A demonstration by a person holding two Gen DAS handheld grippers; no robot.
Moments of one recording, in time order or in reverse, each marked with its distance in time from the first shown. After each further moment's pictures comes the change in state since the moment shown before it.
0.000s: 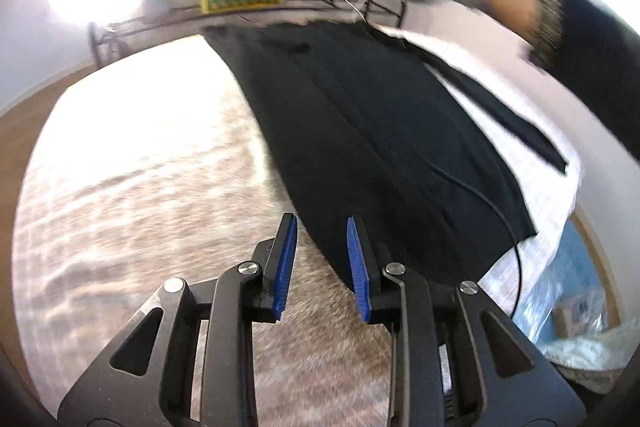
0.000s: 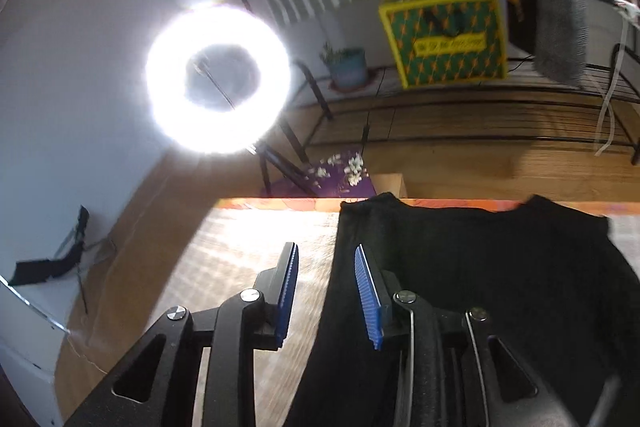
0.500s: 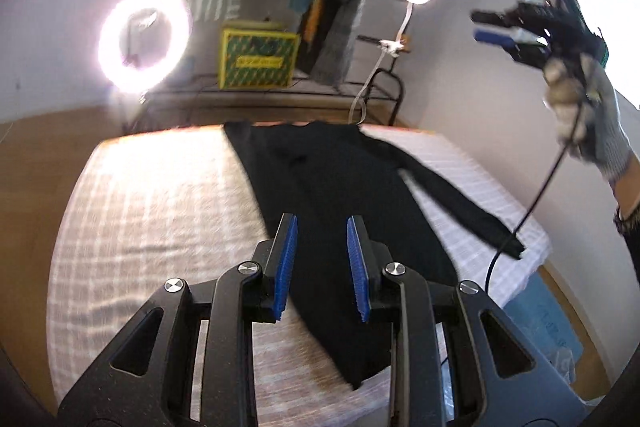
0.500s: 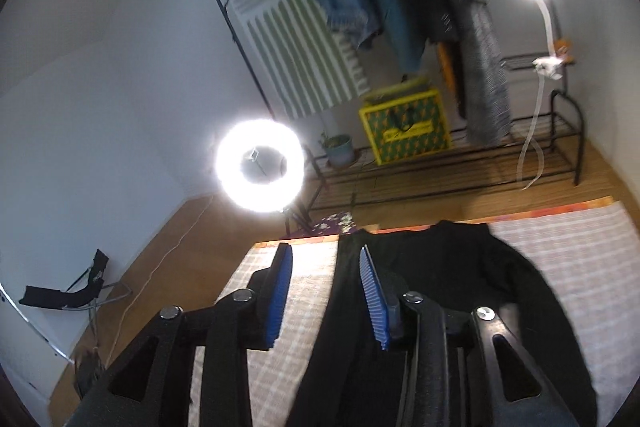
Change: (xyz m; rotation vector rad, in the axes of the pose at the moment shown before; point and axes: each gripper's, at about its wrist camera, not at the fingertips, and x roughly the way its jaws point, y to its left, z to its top) left arm -0.125 -0.021 0.065 -0.061 -0.246 -0.032; right arm -0.310 0.026 -0.076 0.014 -0.265 -0.054
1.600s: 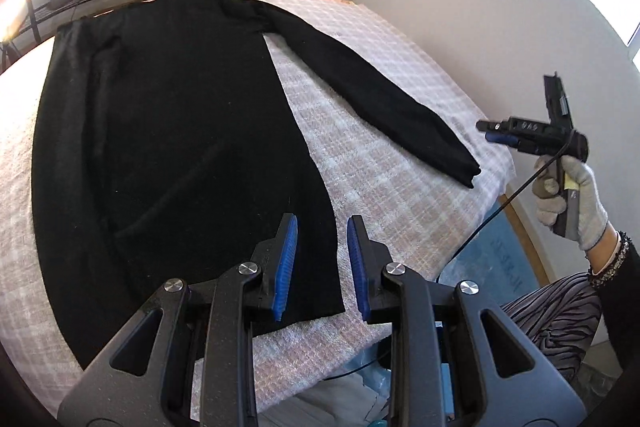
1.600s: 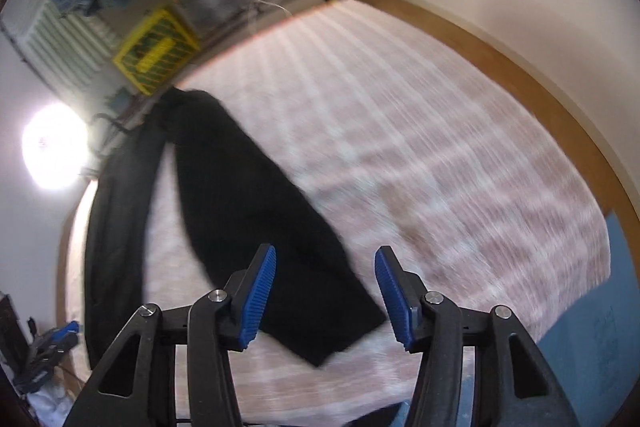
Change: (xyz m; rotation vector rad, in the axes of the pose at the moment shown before) left arm 0.193 -0.196 -0.061 0.052 0.432 -0.191; right arm -0.114 -0.368 -0.251 0.456 0.311 -0.491
